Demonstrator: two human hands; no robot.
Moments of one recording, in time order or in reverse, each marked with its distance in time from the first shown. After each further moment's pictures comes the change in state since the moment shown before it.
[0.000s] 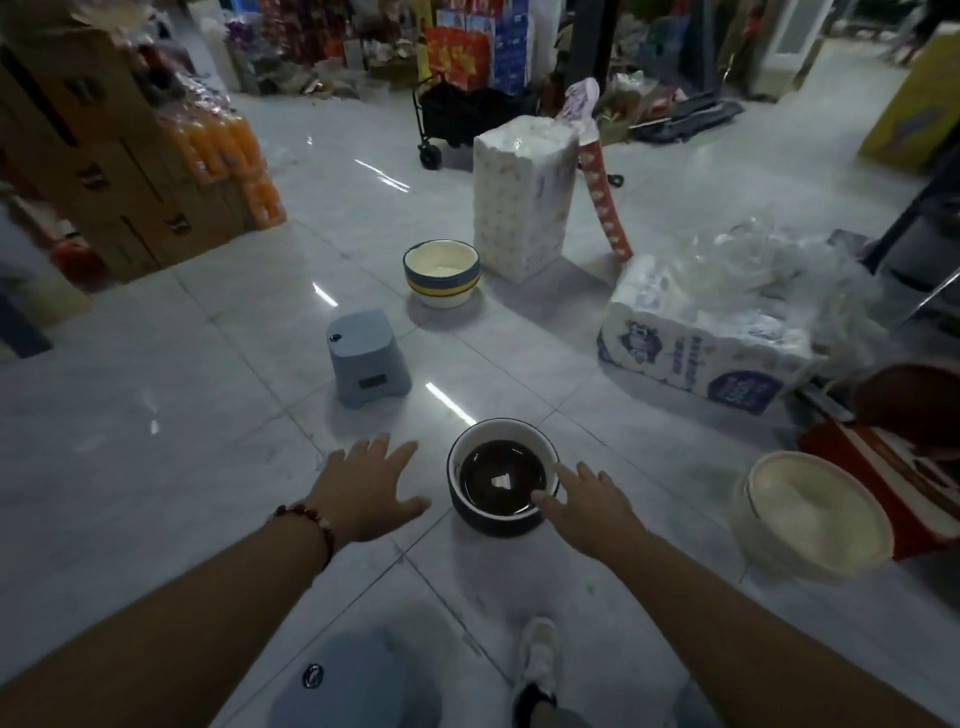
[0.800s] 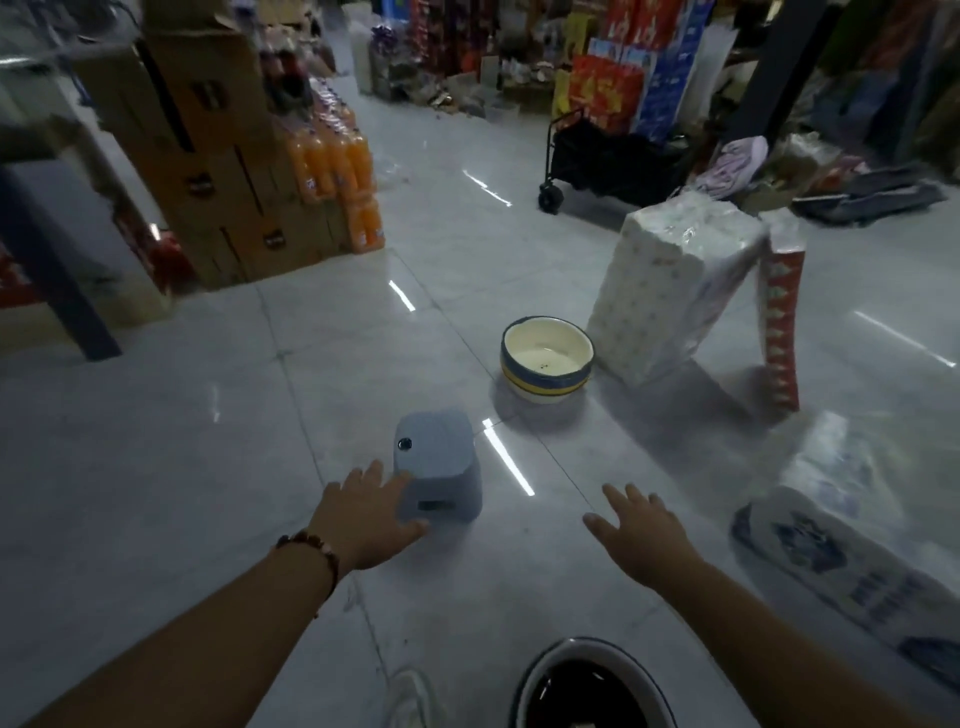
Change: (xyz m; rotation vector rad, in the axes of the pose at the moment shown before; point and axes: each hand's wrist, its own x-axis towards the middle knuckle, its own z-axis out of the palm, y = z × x) left_hand 0.407 -0.309 -0.119 -0.215 -0.114 -0.278; right_hand 0.507 -0.232 -0.160 -0.205 -0.056 -0.127
